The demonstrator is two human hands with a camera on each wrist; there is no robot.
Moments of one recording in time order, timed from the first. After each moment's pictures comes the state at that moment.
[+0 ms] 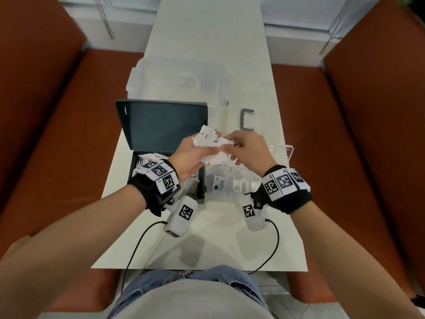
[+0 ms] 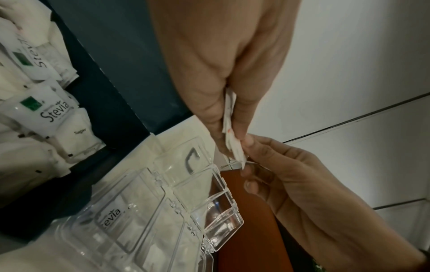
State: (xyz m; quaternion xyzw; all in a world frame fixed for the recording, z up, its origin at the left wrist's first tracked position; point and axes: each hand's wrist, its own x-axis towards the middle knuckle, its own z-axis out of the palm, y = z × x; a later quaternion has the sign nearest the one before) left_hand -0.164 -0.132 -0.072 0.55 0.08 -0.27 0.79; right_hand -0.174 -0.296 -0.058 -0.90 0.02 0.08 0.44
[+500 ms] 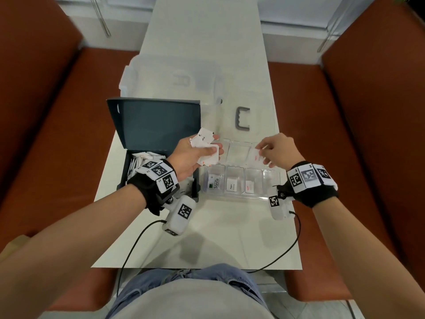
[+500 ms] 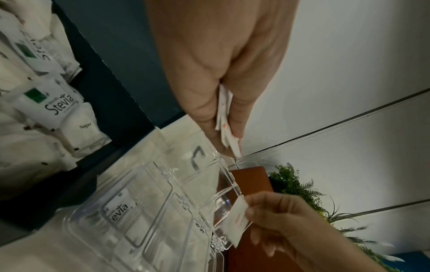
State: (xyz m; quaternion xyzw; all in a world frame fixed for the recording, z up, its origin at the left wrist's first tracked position) left_hand -0.169 -0.147 -0.072 0.56 0.11 -0.27 0.78; right_hand -0.173 -0.383 -0.067 -0.92 0.13 0.14 0.35
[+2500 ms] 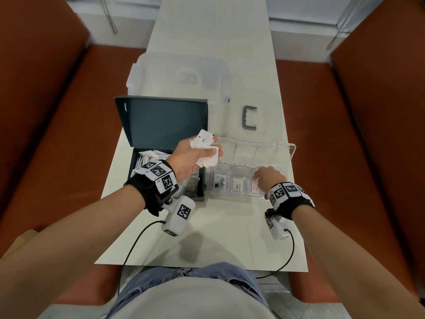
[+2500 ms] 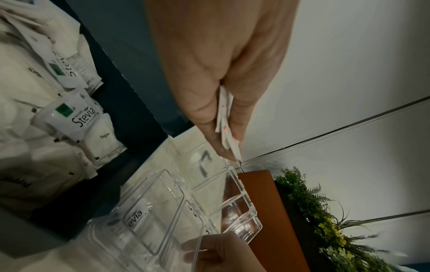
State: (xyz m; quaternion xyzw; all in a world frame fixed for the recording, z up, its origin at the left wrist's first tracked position) left_hand -0.167 -0.129 -0.083 0.56 0.12 -0.28 0.77; right_hand -0.195 -0.362 -0.156 -0.95 0.08 0.29 0.04
